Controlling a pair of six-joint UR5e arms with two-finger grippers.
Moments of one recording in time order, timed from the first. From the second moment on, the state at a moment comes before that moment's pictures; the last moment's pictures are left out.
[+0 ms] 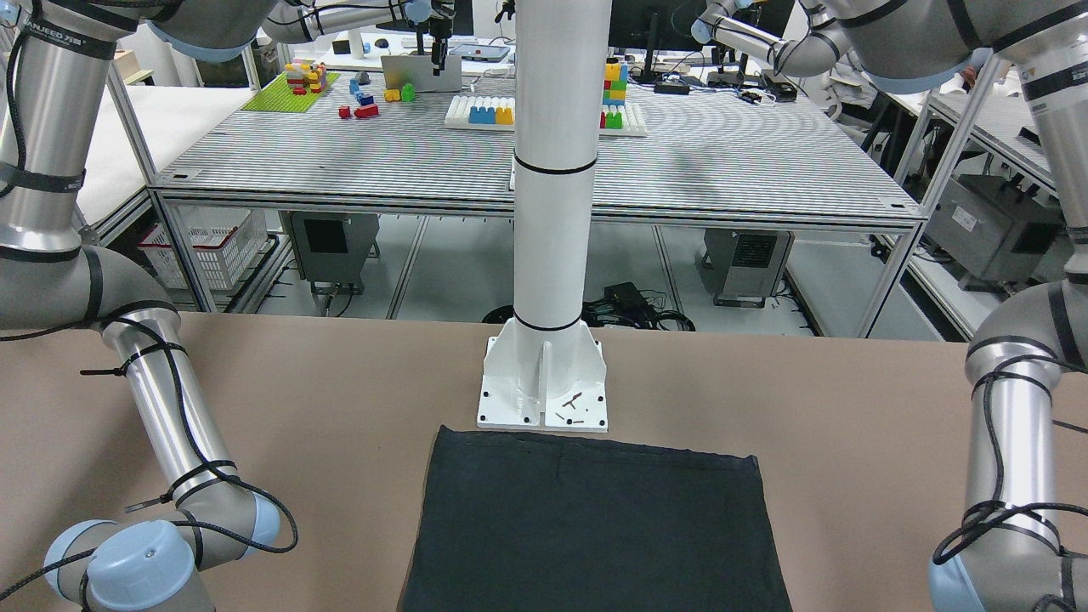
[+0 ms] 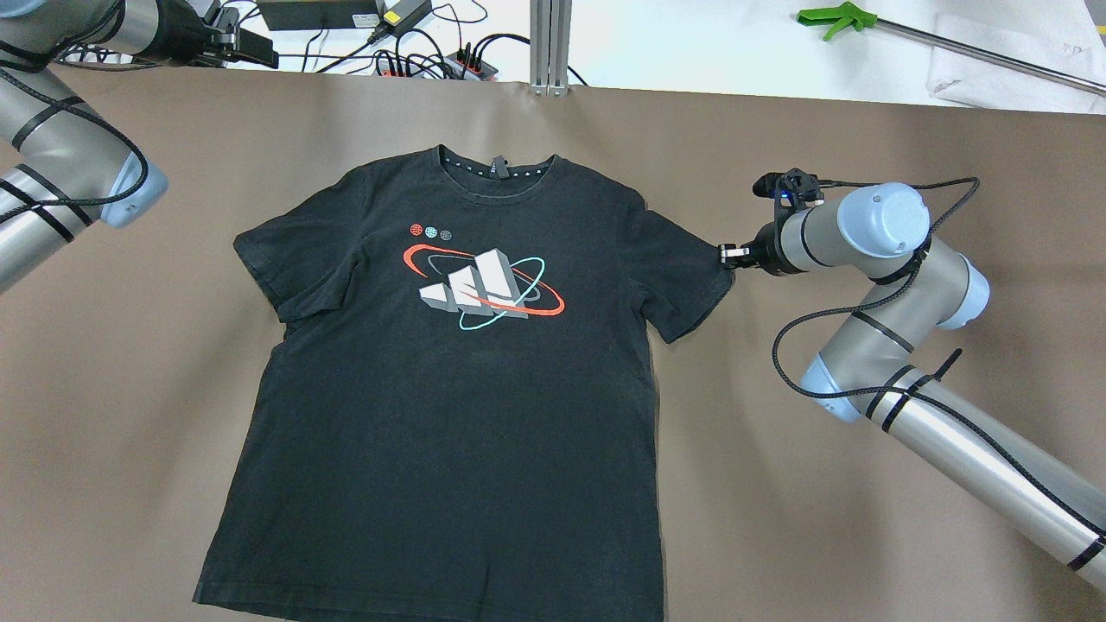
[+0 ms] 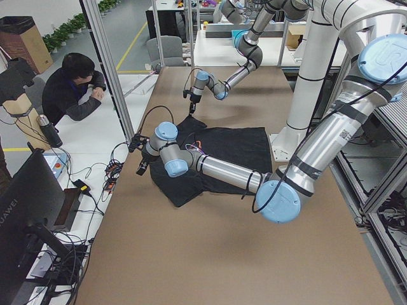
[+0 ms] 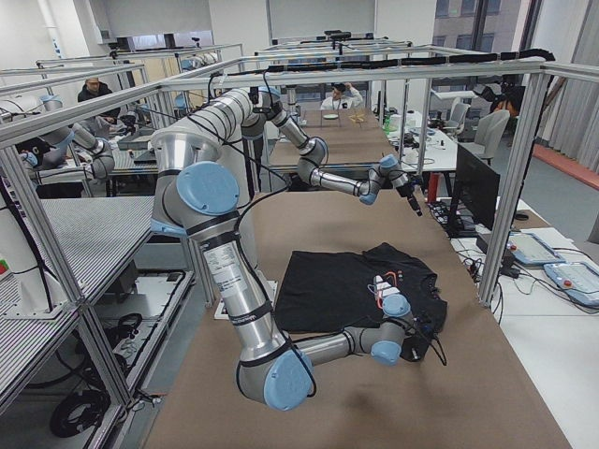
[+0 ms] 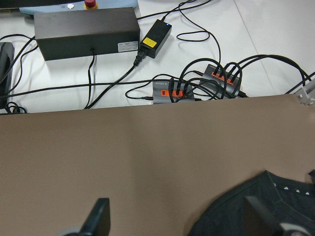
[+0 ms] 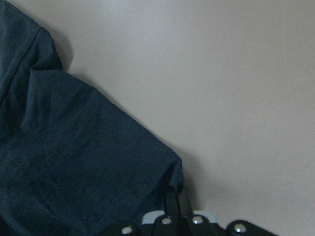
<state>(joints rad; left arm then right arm) -1.17 -2.22 -1.23 -2.36 -2.00 -0.84 0.88 -1.04 1.22 -0.72 1.95 0.98</state>
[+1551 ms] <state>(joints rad) -1.17 -2.23 -1.23 -2.35 -2.00 -0.87 0.96 -0.98 1.31 -0.77 2.04 1.04</state>
